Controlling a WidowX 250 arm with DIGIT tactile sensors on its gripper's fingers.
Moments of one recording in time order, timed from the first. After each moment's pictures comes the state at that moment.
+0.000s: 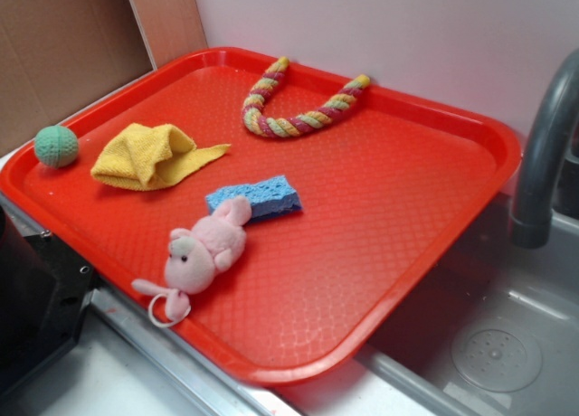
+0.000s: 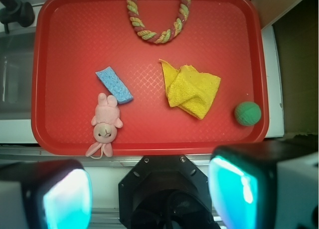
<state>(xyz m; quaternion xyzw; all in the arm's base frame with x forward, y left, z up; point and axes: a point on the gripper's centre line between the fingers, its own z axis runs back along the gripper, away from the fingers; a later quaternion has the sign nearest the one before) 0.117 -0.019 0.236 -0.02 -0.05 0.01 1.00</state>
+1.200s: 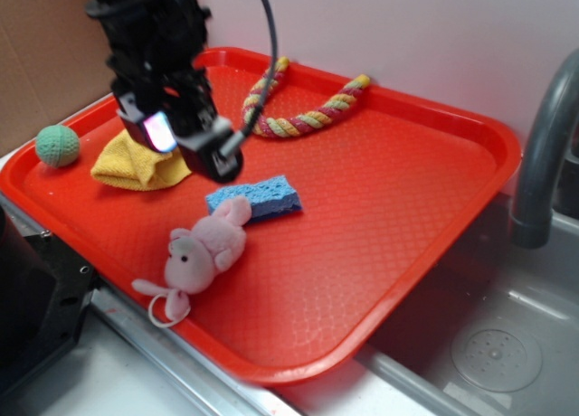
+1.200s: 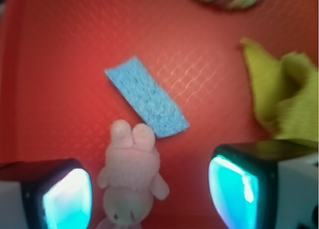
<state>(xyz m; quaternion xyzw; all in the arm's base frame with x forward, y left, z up) 0.166 -0.069 0.075 -0.06 0.00 0.00 1.00</state>
